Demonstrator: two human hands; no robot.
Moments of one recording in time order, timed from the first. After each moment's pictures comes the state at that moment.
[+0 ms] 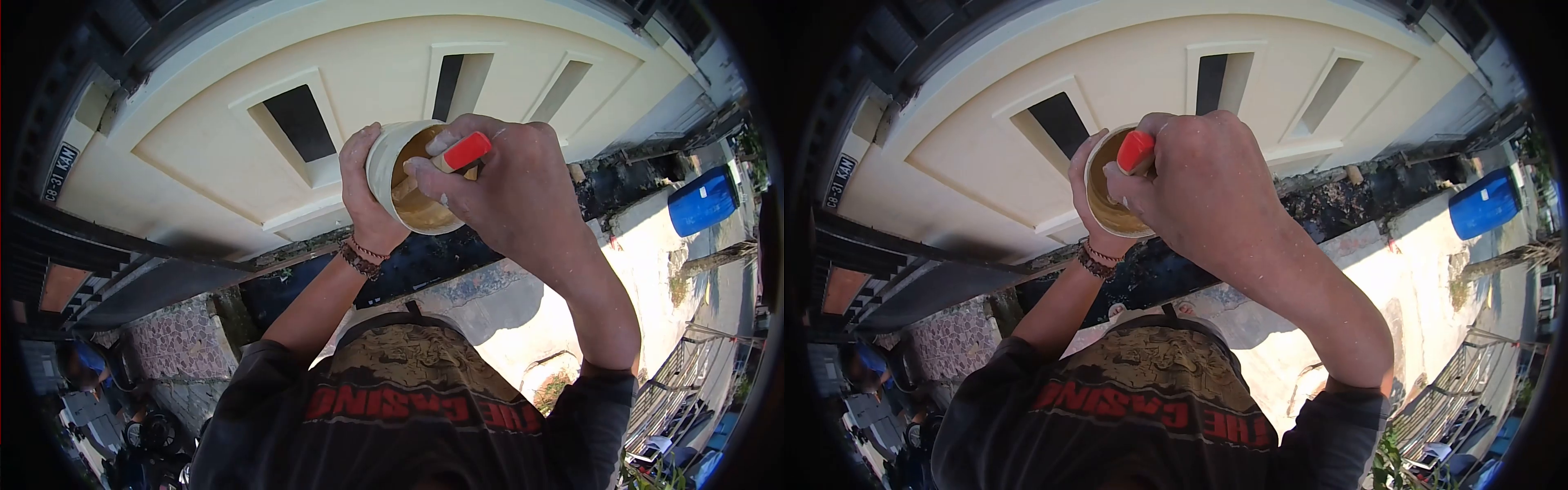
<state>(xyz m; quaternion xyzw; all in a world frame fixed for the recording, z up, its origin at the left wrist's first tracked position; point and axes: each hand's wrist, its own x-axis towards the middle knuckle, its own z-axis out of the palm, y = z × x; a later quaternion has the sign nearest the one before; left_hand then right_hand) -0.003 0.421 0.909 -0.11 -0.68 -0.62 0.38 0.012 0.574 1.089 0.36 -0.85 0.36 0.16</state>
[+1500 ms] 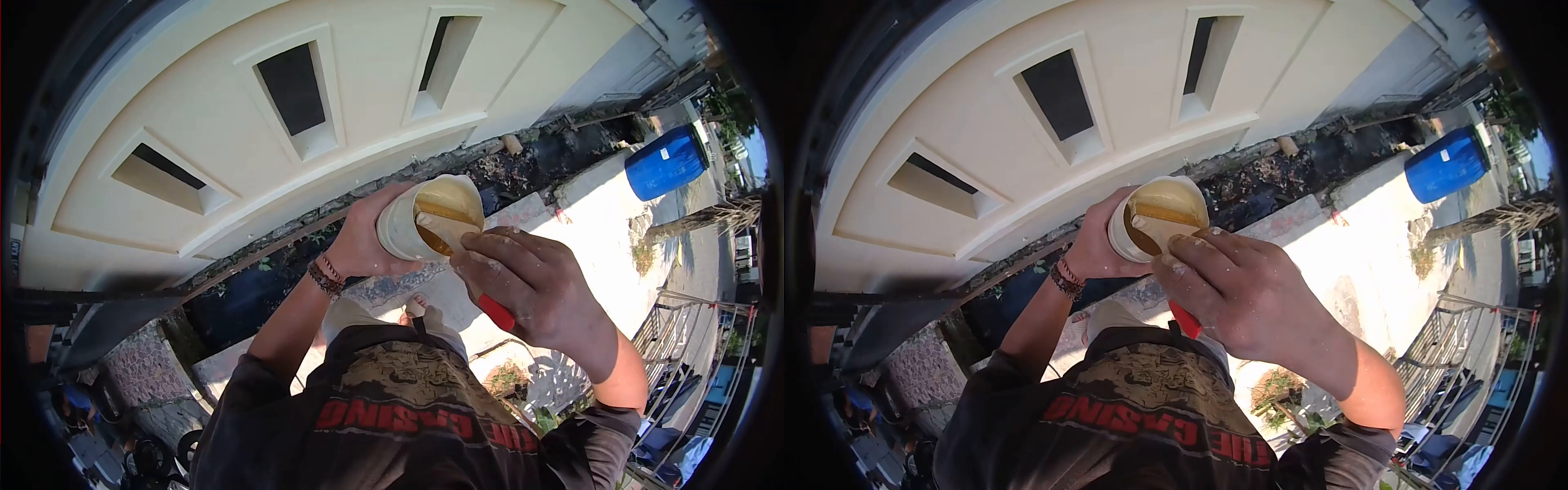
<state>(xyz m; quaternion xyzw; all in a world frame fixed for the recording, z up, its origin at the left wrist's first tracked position) -0.084 0.716 0.886 -0.28 -0.73 -0.62 0.01 -0.029 0.934 1.052 0.47 -0.85 0.19 0.10</state>
